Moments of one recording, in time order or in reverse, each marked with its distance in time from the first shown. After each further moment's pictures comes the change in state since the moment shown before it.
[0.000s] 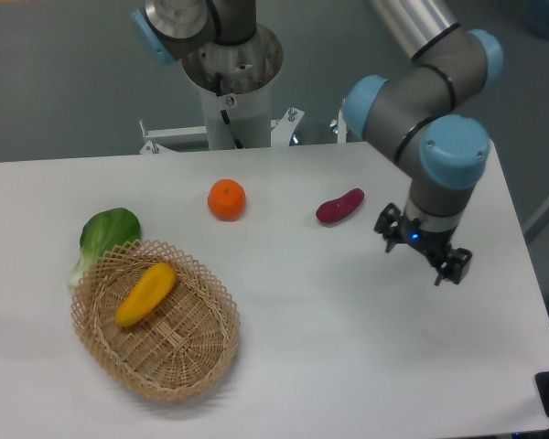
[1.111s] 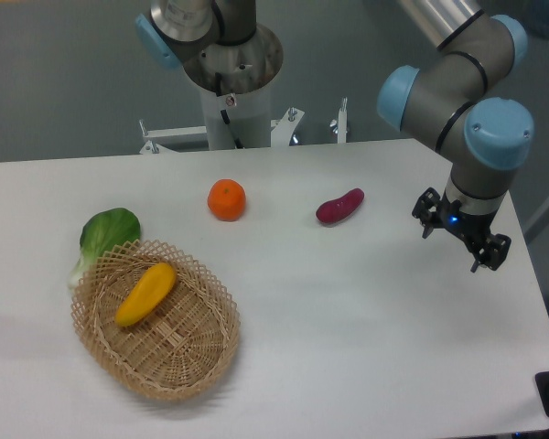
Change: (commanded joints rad) arm 0.175 -0.029 0.038 0.009 0.014 0.358
